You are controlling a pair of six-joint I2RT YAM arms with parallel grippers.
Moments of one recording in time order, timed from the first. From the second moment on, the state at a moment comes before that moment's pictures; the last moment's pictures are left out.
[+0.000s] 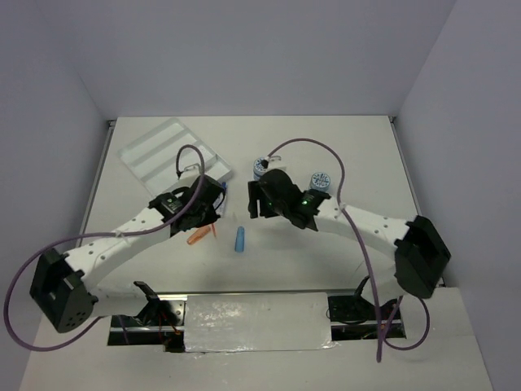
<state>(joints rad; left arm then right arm) -0.70 1.29 0.95 -0.70 -0.40 -0.95 0.87 1.39 0.99 -0.29 0.25 0.56</state>
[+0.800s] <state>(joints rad) -0.70 0.44 0.96 -0.86 -0.38 -0.44 0.92 2.02 1.46 -0.40 0.26 0.59</state>
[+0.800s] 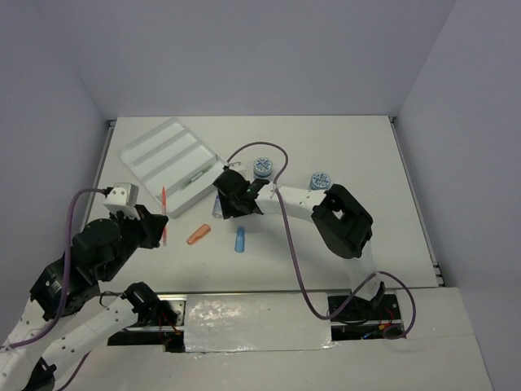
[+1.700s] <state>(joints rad) -0.71 0.45 0.94 -0.86 -0.39 -0.43 0.95 2.13 1.55 -0.51 0.35 0.62</state>
